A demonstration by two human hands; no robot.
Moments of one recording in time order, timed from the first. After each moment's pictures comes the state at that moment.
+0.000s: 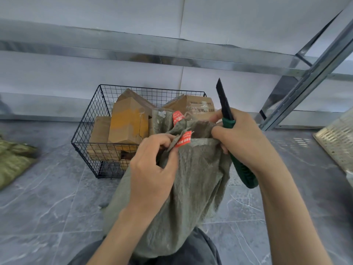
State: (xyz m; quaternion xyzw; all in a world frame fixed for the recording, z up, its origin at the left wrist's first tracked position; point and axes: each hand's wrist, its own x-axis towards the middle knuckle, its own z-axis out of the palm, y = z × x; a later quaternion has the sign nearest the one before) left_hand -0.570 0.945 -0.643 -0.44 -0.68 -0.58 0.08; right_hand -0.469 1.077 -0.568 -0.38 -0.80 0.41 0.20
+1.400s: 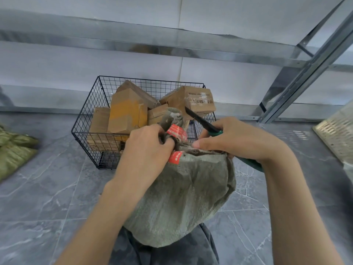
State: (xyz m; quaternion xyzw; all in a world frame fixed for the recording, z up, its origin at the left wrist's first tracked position) left_hand -0.576 0.946 -0.613 -0.38 -0.86 -0.32 -0.10; right_hand -0.450 1.077 -0.565 -0.33 -0.85 0.41 -0.05
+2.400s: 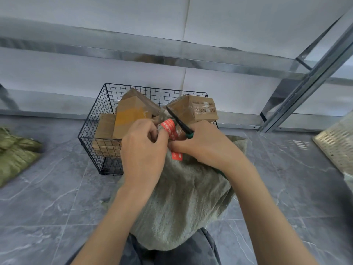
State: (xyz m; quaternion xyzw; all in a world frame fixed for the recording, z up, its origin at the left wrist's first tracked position) left_hand -0.582 0.943 -0.623 -0.28 -0.78 -0.55 0.04; right_hand -0.499 1.042 -0.581 -0.33 -0.87 0.37 0.06
